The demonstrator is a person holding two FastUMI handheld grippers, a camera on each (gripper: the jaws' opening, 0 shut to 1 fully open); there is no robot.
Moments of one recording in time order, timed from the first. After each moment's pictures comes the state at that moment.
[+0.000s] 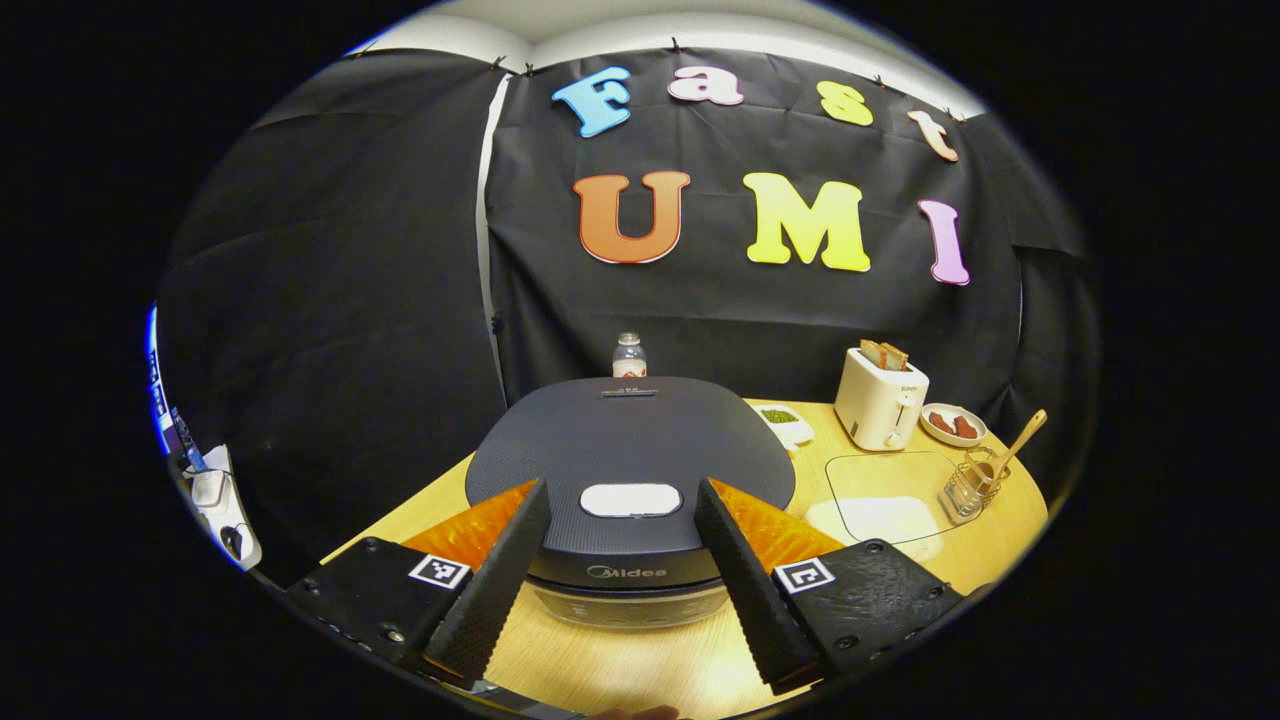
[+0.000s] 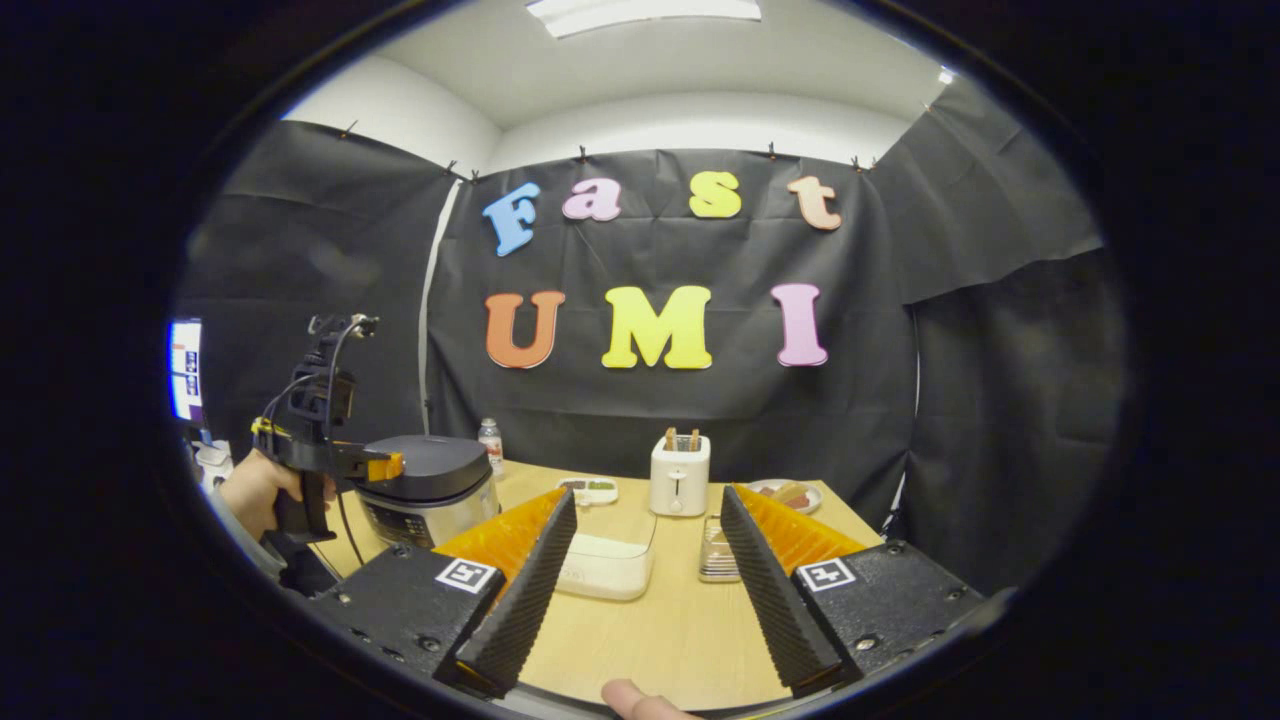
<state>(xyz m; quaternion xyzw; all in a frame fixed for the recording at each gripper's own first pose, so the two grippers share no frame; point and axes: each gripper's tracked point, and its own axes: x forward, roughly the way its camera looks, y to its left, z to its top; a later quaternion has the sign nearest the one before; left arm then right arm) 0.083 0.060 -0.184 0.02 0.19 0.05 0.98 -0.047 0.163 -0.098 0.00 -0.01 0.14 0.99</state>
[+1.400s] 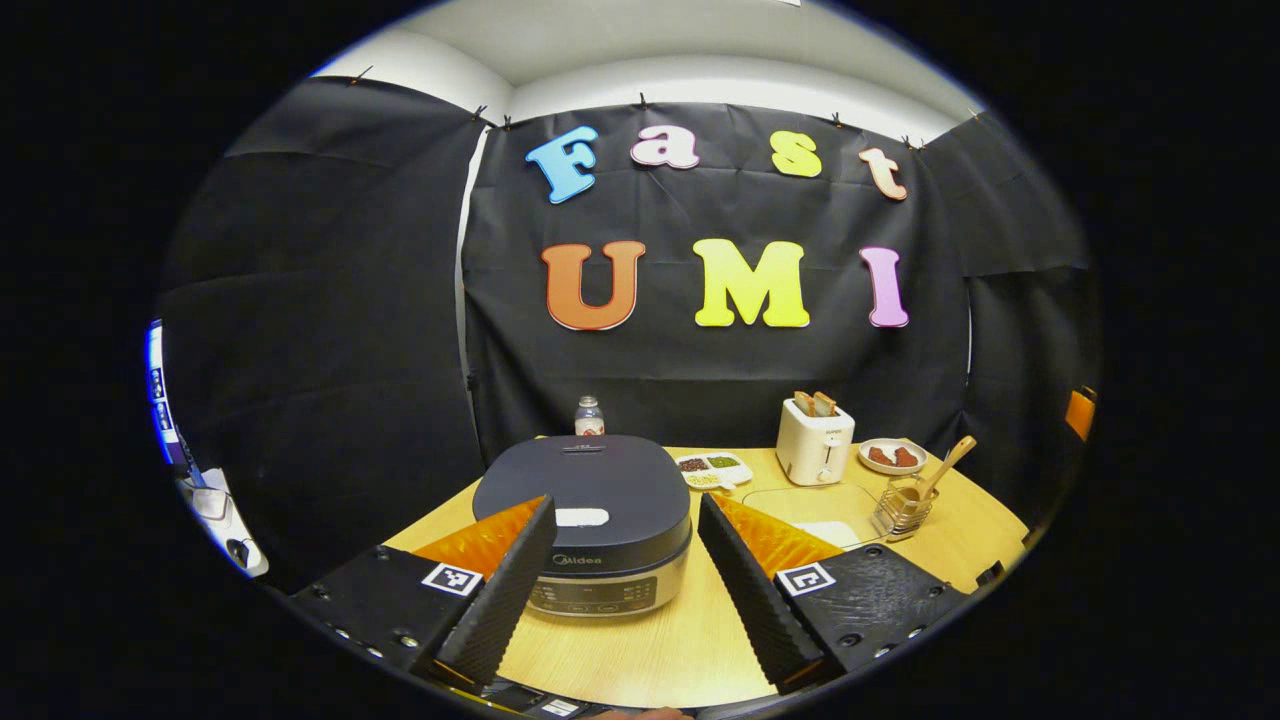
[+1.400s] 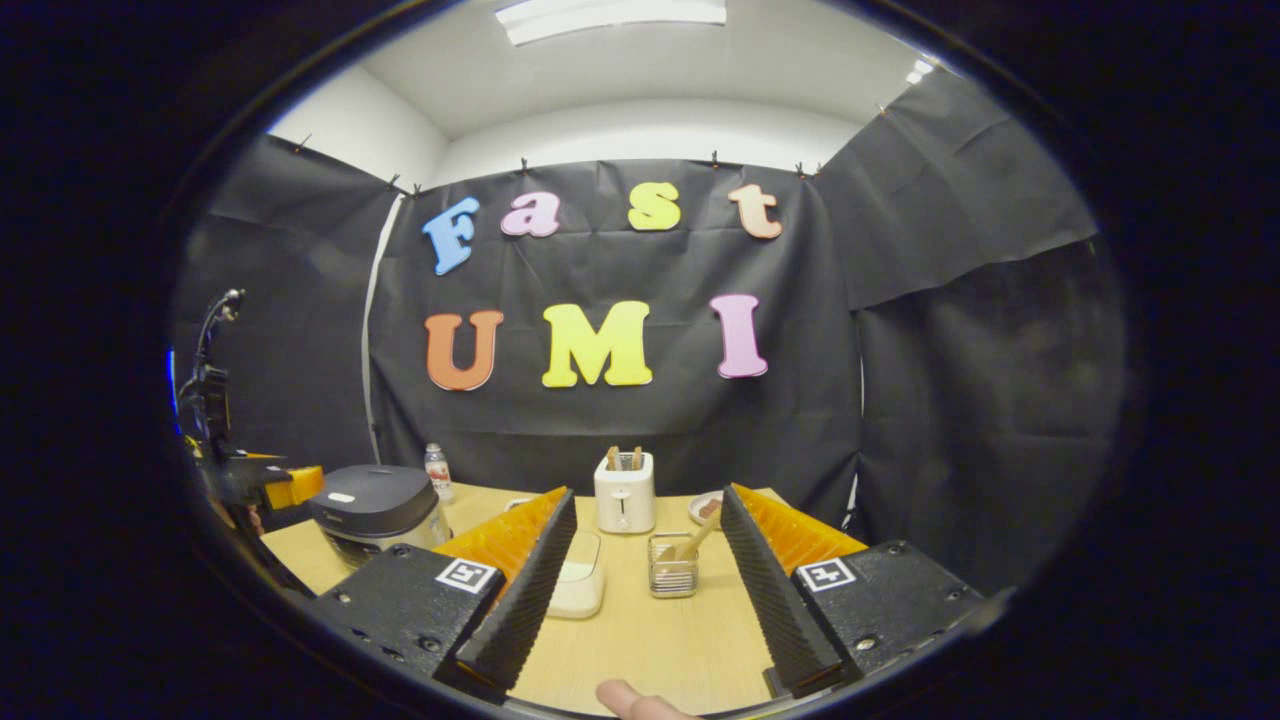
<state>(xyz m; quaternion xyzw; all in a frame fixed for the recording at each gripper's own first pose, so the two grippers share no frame) 0.006 0.013 -0.106 0.02 0.11 0.00 0.99 -0.036 0.115 -0.063 0.02 -0.02 0.06 1.00</state>
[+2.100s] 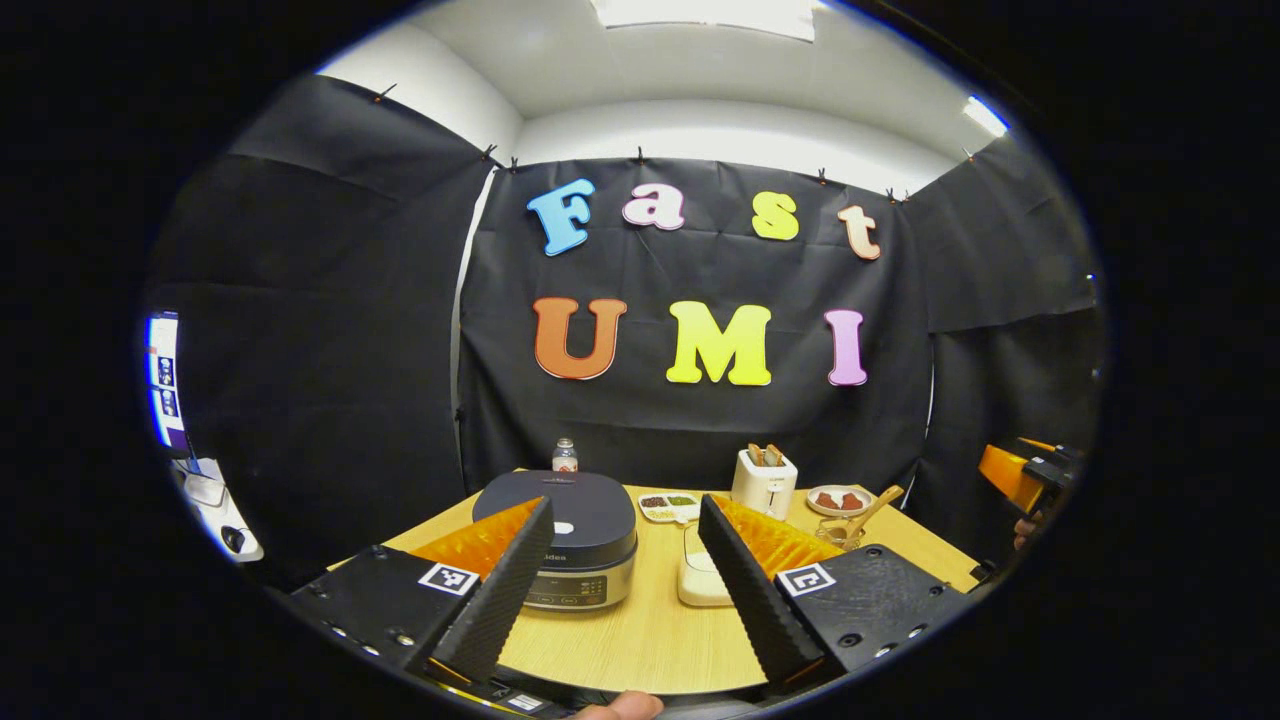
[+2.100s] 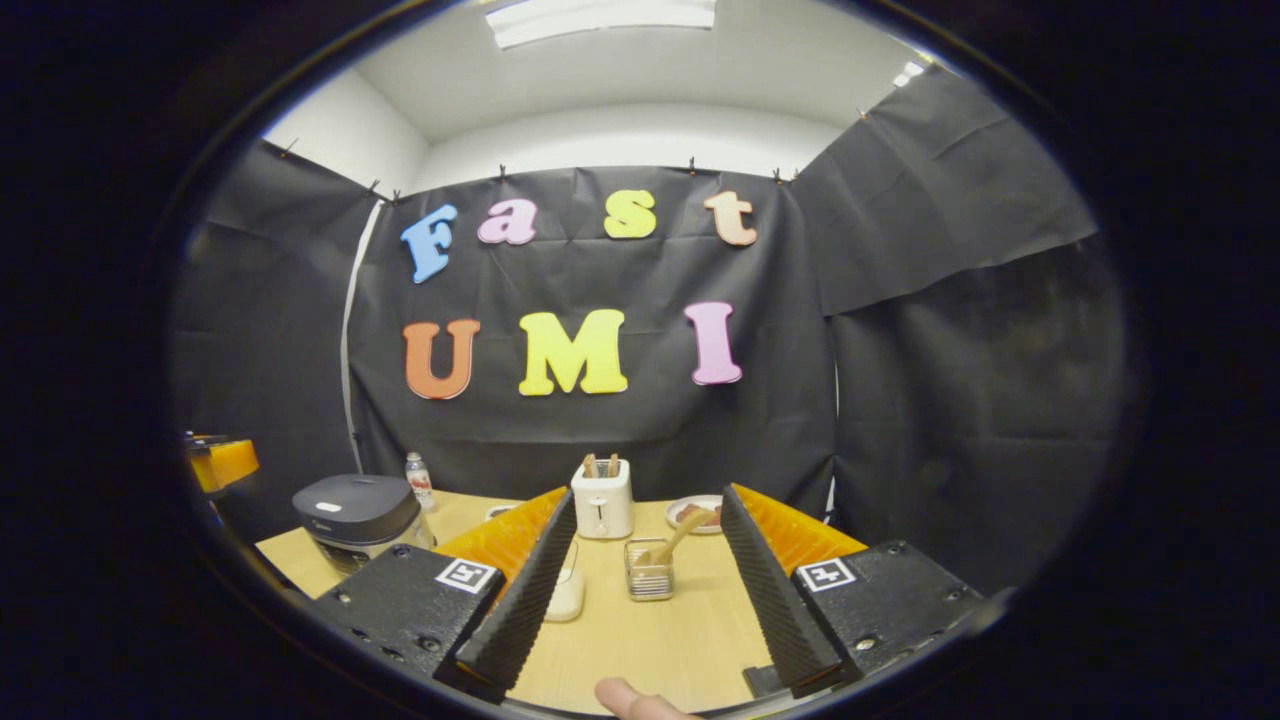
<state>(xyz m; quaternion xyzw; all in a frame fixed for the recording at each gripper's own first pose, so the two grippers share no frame) -0.079 -0.022 -0.042 -0.02 0.04 -0.03 1.00 -0.049 0.093 -0.053 0.03 -0.02 0.03 1.00</state>
